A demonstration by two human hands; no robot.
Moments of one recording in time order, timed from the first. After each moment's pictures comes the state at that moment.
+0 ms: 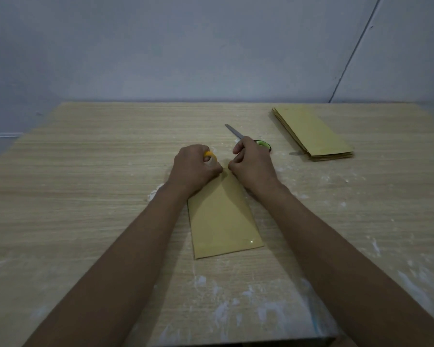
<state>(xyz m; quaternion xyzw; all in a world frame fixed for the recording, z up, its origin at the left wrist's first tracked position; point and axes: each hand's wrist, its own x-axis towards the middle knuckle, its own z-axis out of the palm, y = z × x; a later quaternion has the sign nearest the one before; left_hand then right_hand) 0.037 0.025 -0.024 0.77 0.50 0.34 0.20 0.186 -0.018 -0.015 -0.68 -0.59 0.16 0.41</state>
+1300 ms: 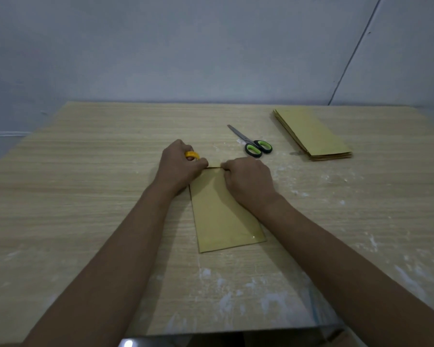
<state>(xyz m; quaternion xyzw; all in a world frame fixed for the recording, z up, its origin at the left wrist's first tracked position) 0.007 0.024 -0.024 0.69 0.55 0.41 0.24 0.164 -0.042 -0.017 -0.69 -0.71 -0.05 0.17</state>
